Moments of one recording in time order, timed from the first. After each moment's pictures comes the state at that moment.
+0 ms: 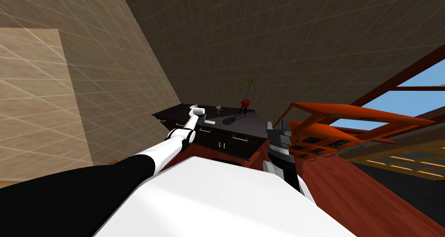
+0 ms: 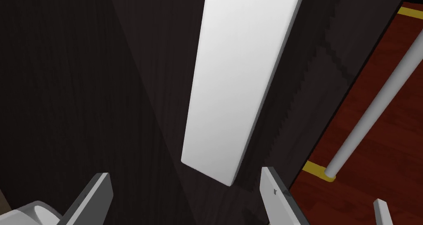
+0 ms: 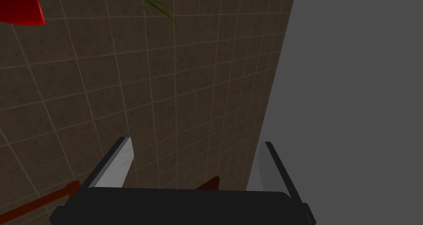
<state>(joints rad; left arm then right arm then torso) -0.78 0.43 0.17 -1.02 0.18 1.36 0.00 0.53 0.05 -0.05 -2.22 0.10 -0.54 -0.17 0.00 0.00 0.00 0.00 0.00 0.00</state>
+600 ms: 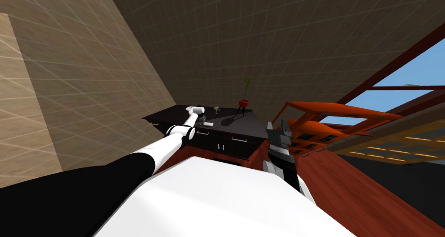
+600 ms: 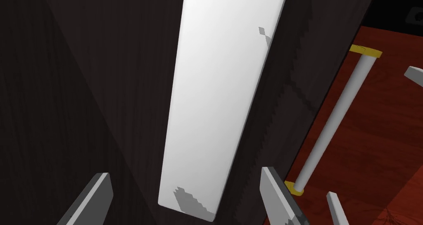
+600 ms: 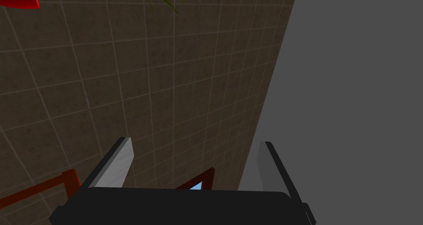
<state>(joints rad) -0.85 0.48 0.15 -0.87 0.25 1.52 0.01 0.53 0.05 -0.05 -2.22 0.10 -0.54 -0.17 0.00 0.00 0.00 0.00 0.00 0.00</state>
